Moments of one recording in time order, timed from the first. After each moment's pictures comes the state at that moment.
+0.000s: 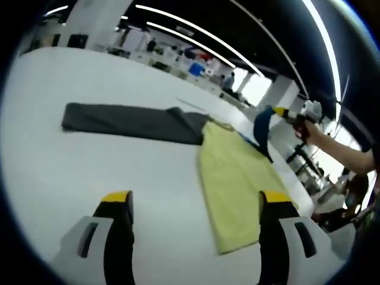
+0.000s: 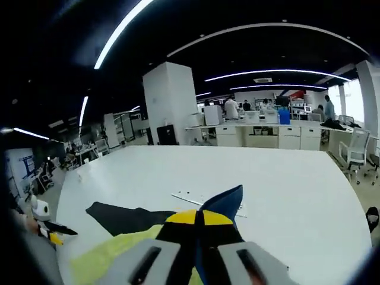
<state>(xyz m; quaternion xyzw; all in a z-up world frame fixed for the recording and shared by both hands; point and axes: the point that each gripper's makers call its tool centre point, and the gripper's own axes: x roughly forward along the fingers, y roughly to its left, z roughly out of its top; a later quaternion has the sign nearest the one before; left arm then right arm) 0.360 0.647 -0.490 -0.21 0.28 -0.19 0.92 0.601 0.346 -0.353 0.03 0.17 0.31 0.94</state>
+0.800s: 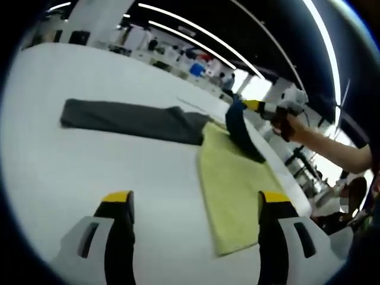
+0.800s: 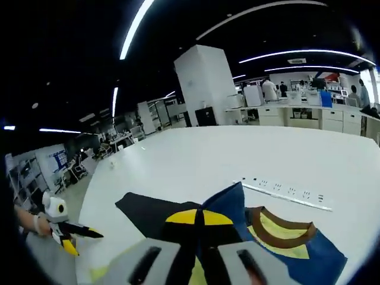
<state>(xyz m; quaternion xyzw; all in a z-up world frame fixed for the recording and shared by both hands) 0.364 0.647 -0.494 -0.22 0.28 -0.19 0.91 0.580 0.499 -0.424 0.03 0.24 0.43 0.87</state>
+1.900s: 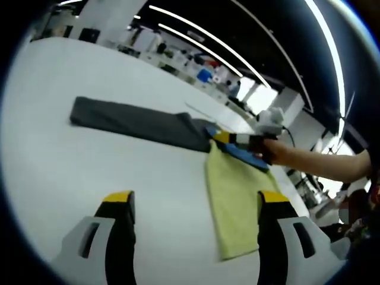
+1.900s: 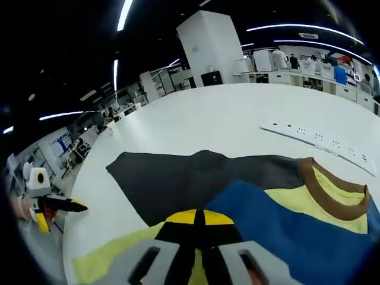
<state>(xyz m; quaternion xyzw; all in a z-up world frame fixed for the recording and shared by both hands) 0.364 0.662 -0.495 -0.25 0.27 -0.17 0.92 0.557 0.551 -0.516 0.00 0.33 0.45 0.83</state>
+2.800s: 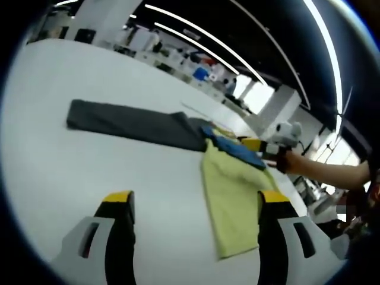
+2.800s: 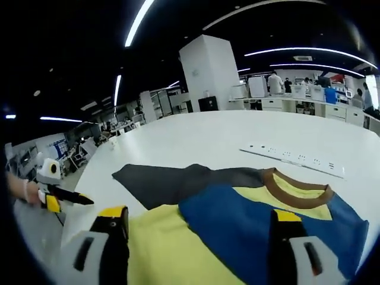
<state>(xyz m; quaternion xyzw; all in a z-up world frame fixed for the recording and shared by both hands) 0.367 0.662 -0.487 -0.24 0.27 -0.18 0.92 0.545 0.478 -0.481 0.01 0.24 0.43 0.87</state>
